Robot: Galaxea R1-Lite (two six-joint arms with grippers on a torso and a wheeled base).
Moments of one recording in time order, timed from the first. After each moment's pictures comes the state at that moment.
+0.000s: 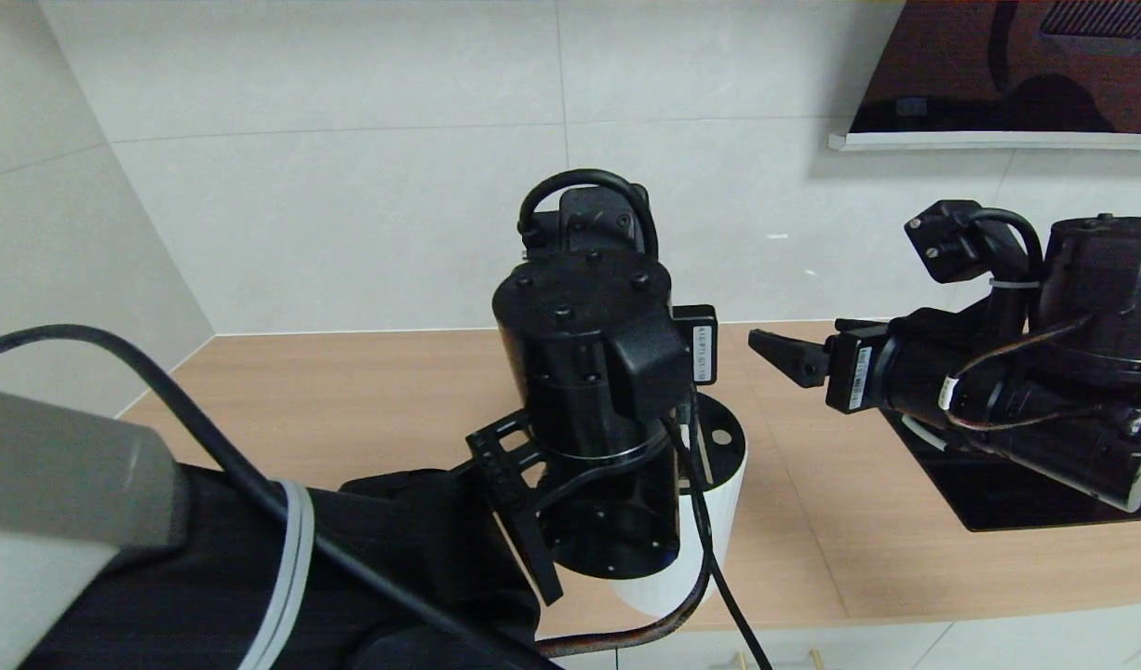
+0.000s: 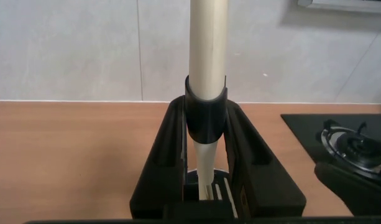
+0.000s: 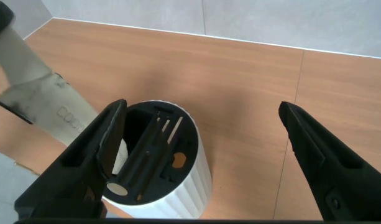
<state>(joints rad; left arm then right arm) -1.00 1.95 -1.13 -0.95 0.89 -0.03 0.59 1.54 -0.81 -0.60 -0.15 0.13</state>
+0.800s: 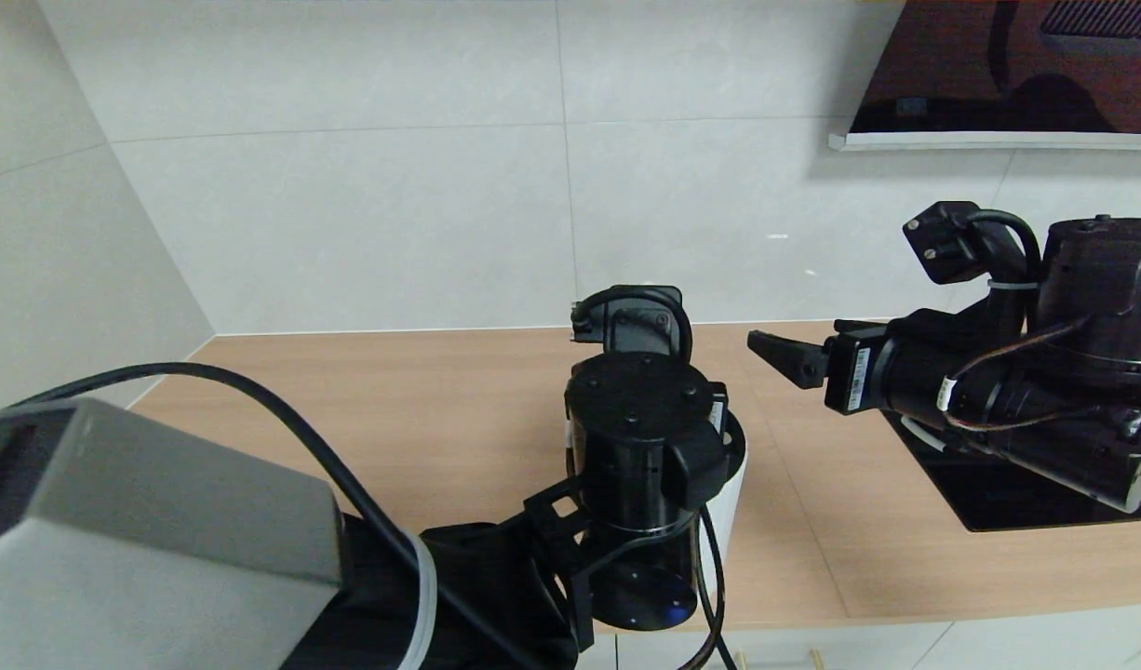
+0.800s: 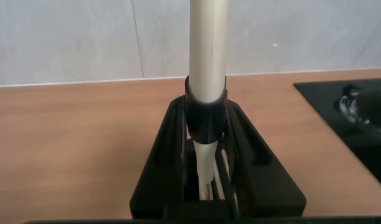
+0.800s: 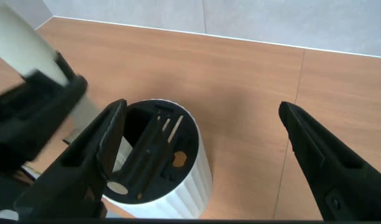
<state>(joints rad) -1.01 2.05 -1.05 -1.03 0.89 -0.04 0.59 1.54 -0.81 -0.60 -0.15 0.13</state>
